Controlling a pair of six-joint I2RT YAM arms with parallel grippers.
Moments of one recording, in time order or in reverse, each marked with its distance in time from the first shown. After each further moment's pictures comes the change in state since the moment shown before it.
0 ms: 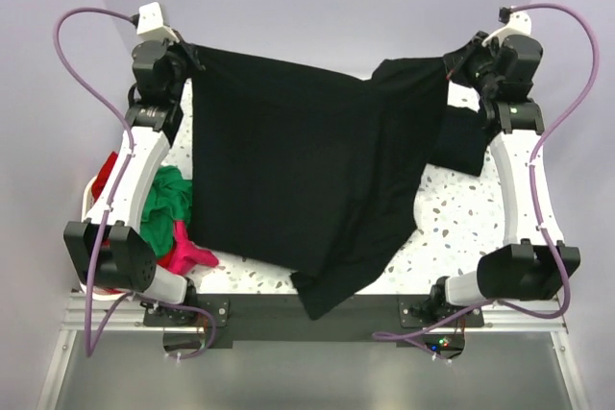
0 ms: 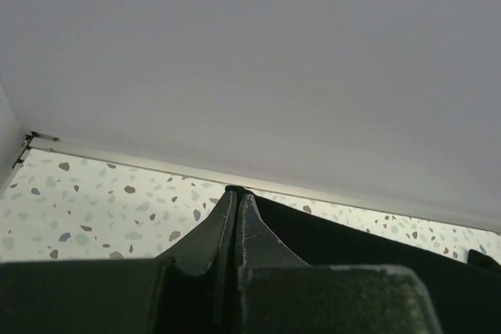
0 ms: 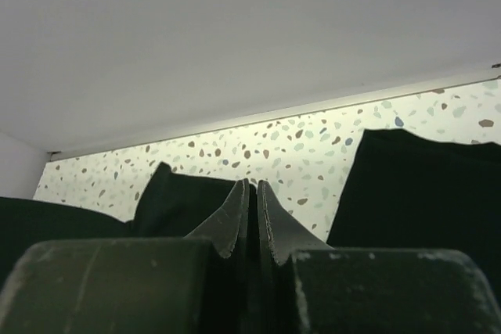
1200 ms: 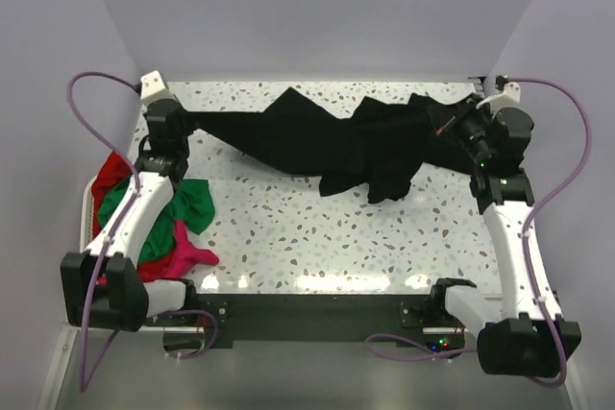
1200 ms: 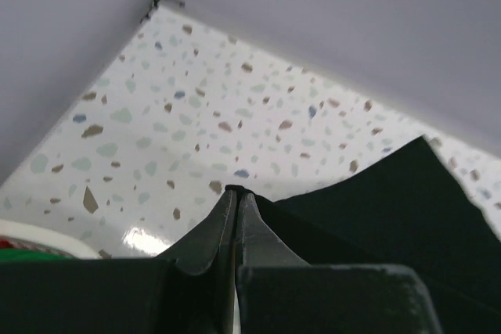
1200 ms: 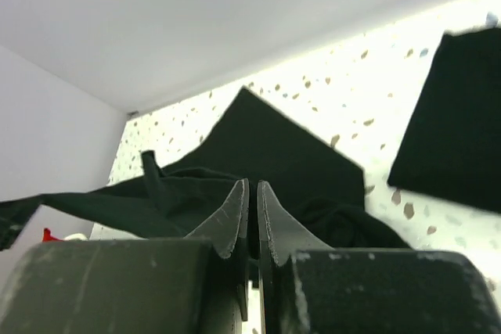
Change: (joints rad) left arm 0.000 -0.160 -0.512 0.010 -0.283 -0.034; right arm 0.000 -0.351 -0.598 0.218 -0.149 0.231
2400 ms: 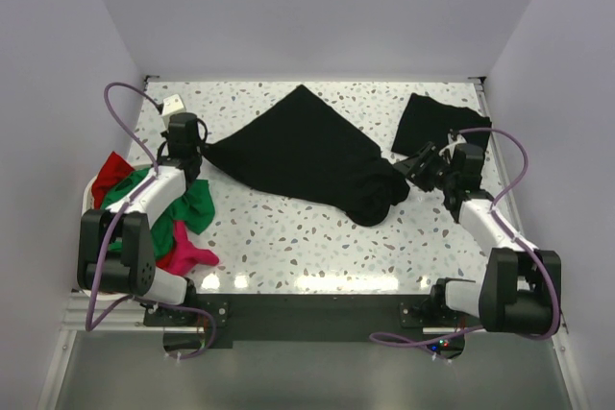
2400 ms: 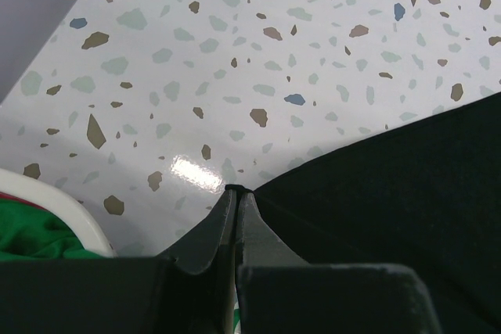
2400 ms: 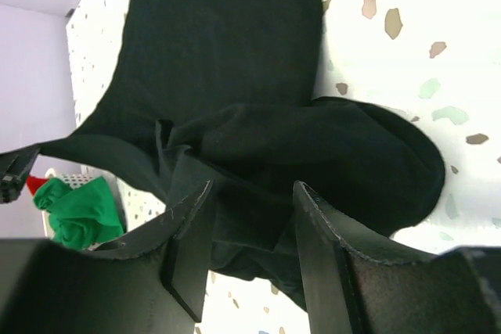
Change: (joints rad) left arm 0.000 0.139 -0.074 0.039 -0.027 0.002; right arm 0.000 0.186 -0.371 0.174 -0.132 0.108
